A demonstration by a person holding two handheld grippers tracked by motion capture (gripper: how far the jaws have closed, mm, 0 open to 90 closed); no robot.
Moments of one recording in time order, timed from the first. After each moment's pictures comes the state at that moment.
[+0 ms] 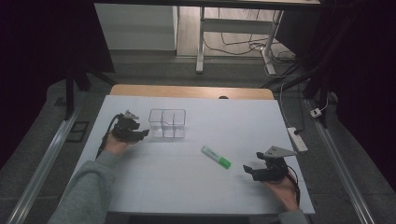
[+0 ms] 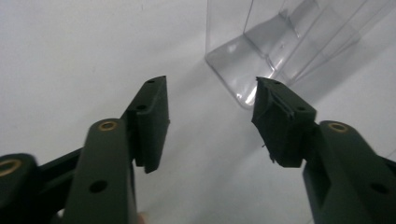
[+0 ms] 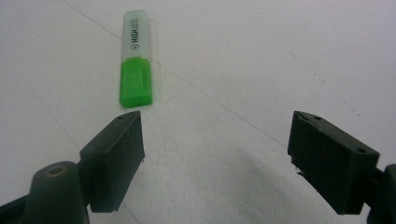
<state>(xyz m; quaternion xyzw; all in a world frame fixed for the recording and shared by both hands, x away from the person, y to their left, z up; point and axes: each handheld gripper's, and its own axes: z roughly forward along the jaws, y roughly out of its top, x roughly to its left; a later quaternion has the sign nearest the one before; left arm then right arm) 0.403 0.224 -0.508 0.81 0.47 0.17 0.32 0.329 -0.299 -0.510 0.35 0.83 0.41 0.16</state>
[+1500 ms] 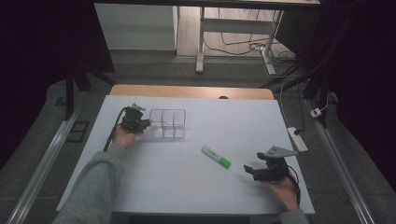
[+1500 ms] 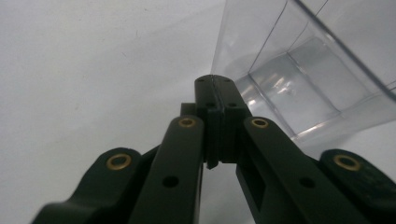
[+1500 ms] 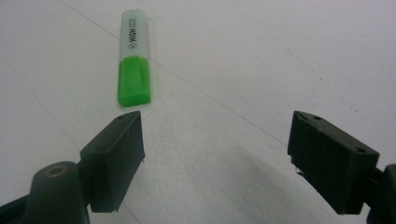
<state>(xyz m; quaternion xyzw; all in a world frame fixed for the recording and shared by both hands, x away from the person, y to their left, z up) 0.438 0.209 -0.510 0.79 0.50 0.14 0.33 0.329 -0.301 -0.510 0.35 0.83 0.41 0.16</state>
